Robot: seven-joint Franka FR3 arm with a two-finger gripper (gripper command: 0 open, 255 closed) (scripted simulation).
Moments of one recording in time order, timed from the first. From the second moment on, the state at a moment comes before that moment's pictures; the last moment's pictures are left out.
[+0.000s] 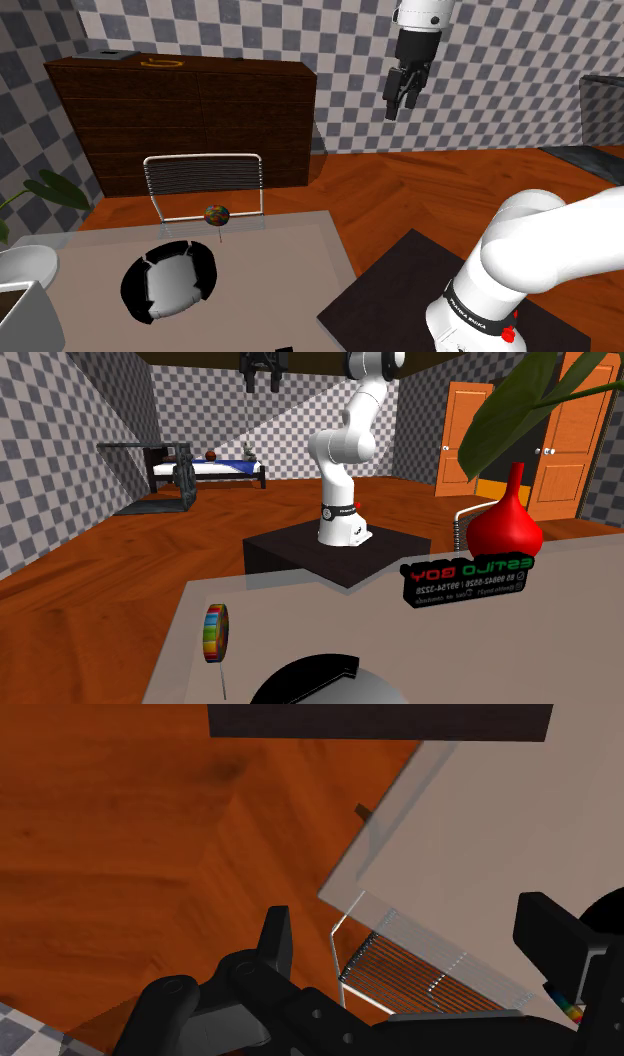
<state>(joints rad) 0.01 -0.78 0.03 -2.26 -0.06 1.49 -0.05</state>
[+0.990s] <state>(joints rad) 0.02 -0.51 0.24 -2.33 0.06 1.81 0.29</state>
